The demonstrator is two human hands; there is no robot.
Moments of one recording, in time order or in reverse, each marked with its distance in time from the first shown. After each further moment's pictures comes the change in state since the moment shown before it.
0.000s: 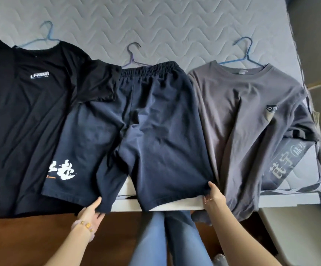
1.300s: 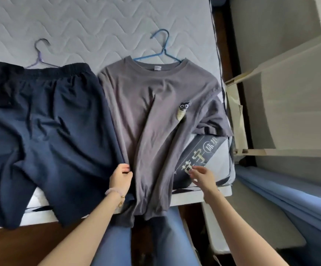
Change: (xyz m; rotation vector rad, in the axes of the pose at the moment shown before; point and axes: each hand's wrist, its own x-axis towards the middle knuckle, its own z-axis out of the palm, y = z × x) left_hand -0.144 -0.133 0.348 0.918 -0.174 0.533; right_hand 0.112 -0.234 -0.144 -0.676 -0.329 -0.478
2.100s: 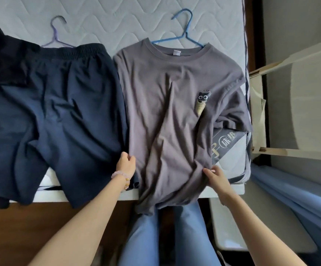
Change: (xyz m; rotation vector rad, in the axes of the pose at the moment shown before) left_hand 0.022 -0.007 -0.005 0.093 0.041 -0.117; right_hand 0.000 0.016 -0.007 -0.086 -0.118 -0.077
